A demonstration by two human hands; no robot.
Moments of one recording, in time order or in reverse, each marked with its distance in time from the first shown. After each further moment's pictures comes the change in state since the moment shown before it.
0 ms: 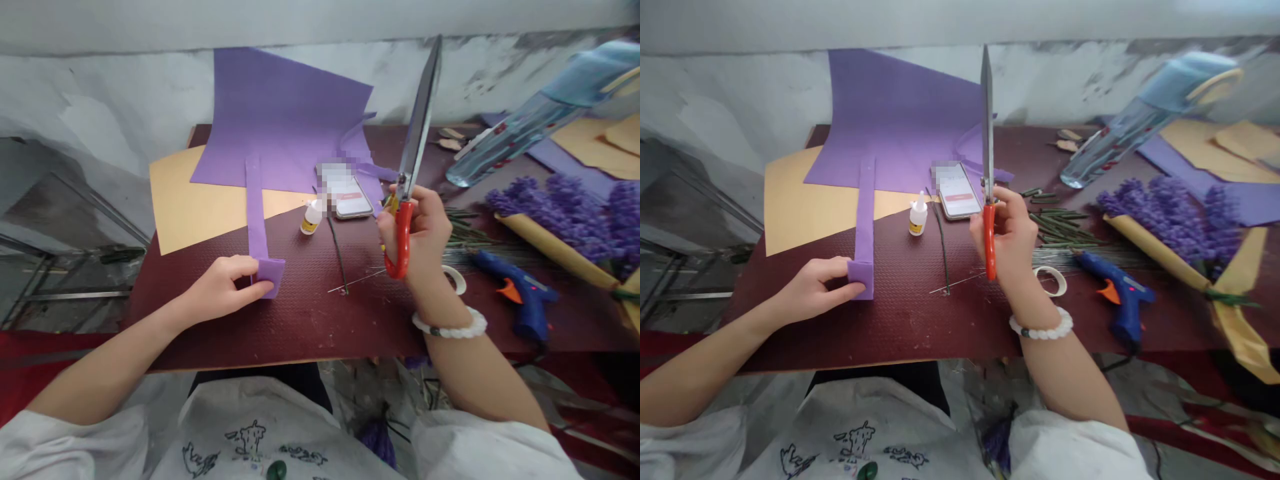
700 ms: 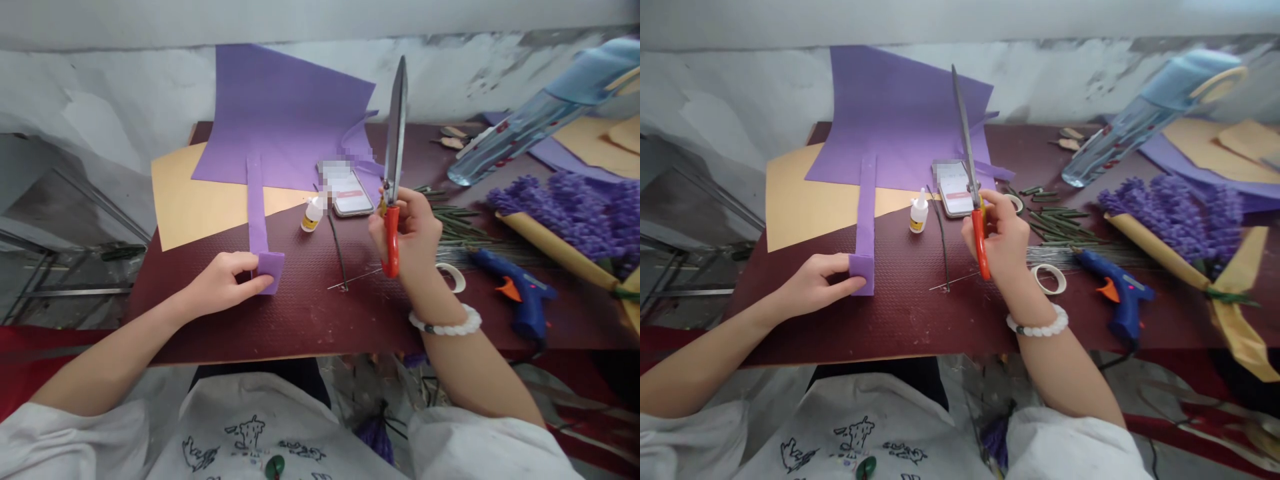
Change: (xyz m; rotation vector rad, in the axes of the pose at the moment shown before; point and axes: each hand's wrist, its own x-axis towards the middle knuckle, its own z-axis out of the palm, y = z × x) left_hand 0.002 -0.002 0.001 -0.004 0.010 -0.018; right_hand -0.003 0.009 0.004 -0.007 -0.025 -0.097
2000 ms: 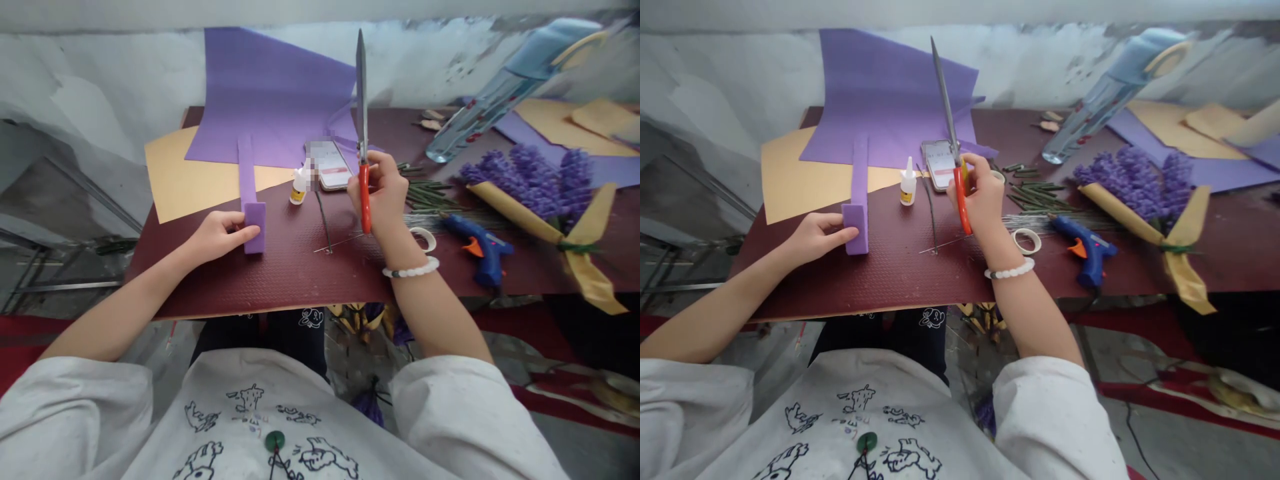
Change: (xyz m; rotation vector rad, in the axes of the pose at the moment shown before) left_hand 0.012 -0.021 0.003 -0.112 0.096 -0.118; right_hand 0.013 0.022 0.007 -0.120 0.029 -0.040
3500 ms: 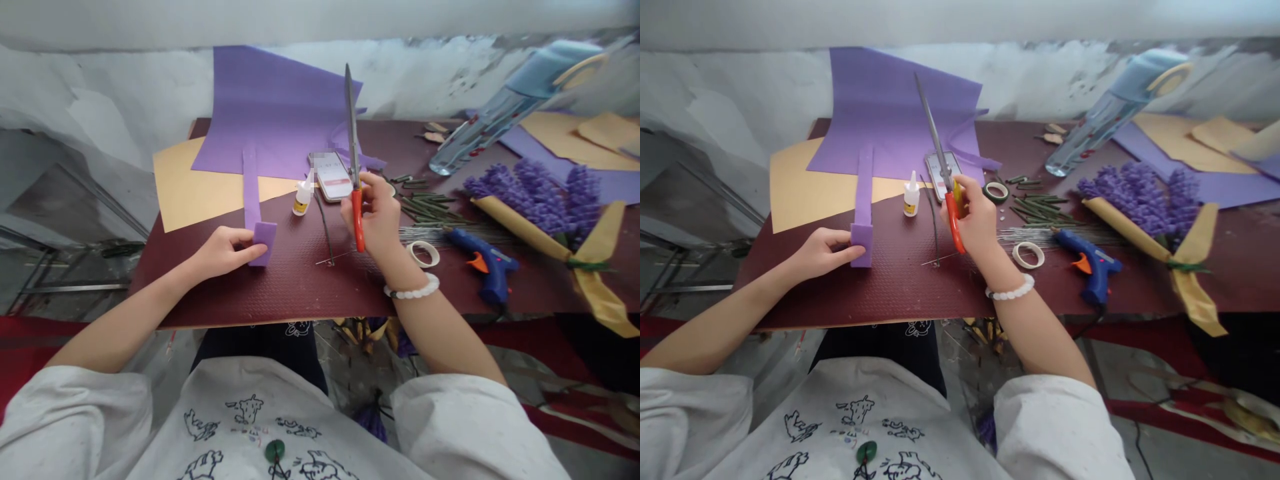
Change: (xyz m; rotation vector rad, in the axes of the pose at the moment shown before) left_hand -0.006 0.009 0.004 0.042 -0.049 0.065; right_hand -0.016 -0.022 0.002 0.033 -0.032 -0.049
